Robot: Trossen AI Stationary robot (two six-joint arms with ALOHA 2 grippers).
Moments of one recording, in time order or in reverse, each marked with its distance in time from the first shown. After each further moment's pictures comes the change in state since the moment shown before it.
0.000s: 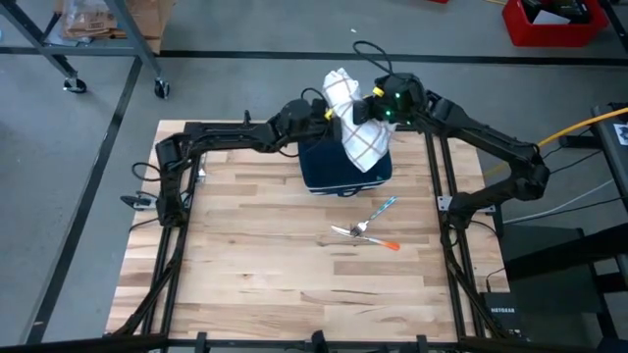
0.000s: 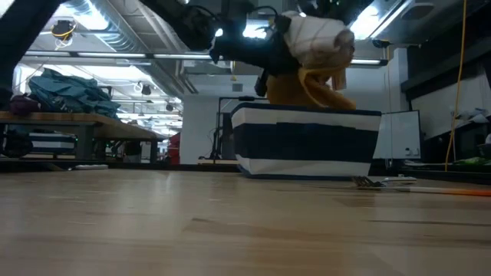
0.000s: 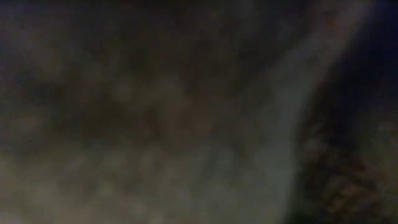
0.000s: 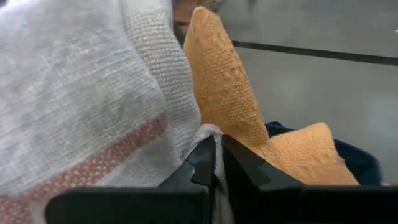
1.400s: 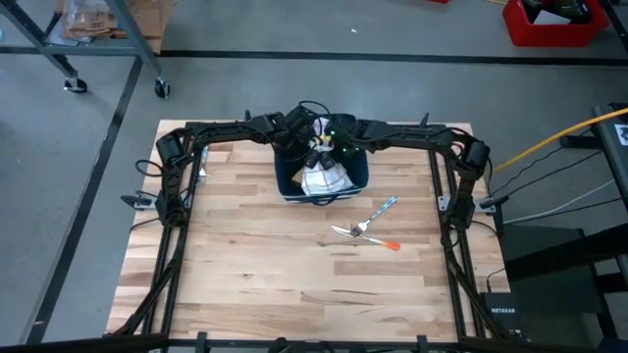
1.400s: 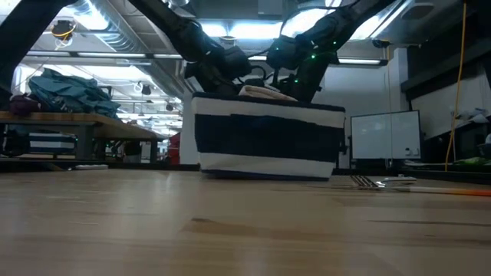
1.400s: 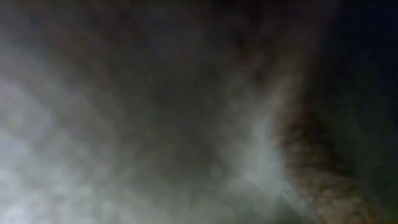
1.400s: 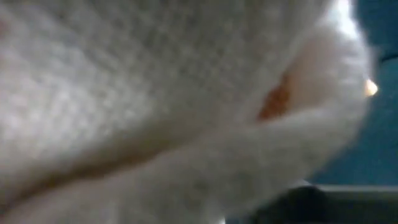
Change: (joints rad) left arm 0.082 0.032 -0.029 -0.855 0.241 0.493; right arm 0.093 0.474 -0.005 -0.019 -0.136 -0.026
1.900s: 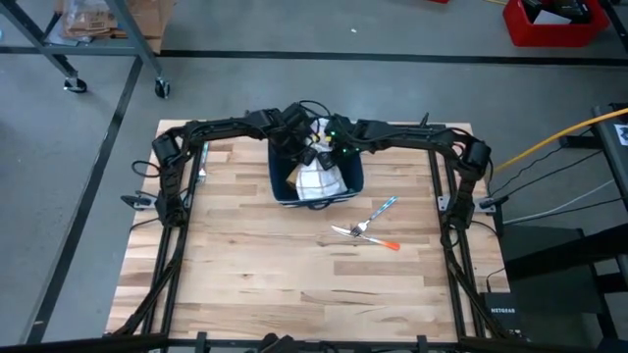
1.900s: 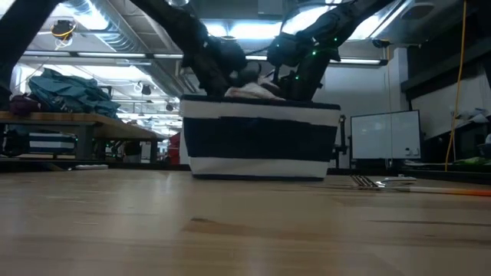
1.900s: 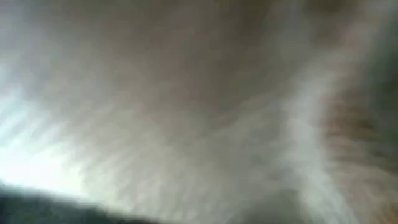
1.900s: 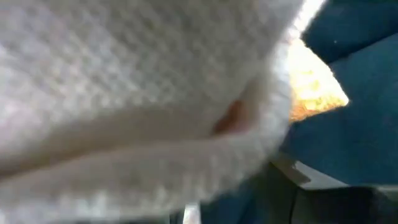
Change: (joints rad) left arm 0.037 -0.034 0.029 -0.126 0.006 0.003; right arm -0.001 -0.018 0.002 -0.025 0.009 0.015
